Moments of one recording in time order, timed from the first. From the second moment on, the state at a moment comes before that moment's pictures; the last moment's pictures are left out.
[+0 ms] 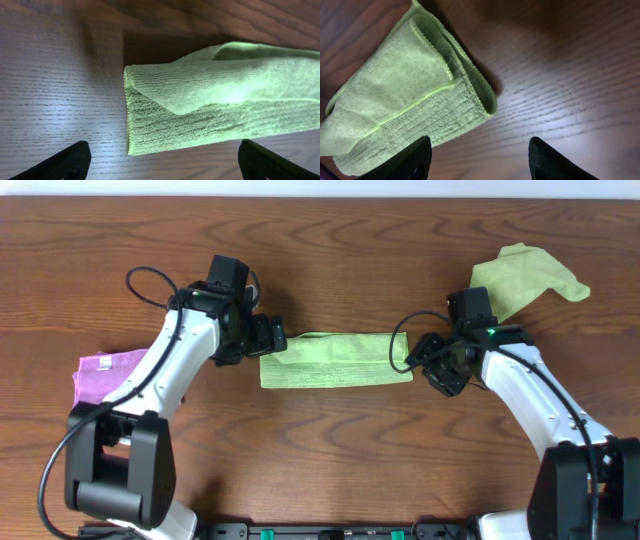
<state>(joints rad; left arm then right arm) -0.23 1.74 1.25 -0.84 0.28 -0.38 0.13 1.60 1.00 -0.74 -0.24 0.82</state>
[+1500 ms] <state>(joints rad) -0.23 1.72 1.25 -0.89 0.28 -0.14 0.13 1.67 0.81 -0.34 -0.38 0.82</state>
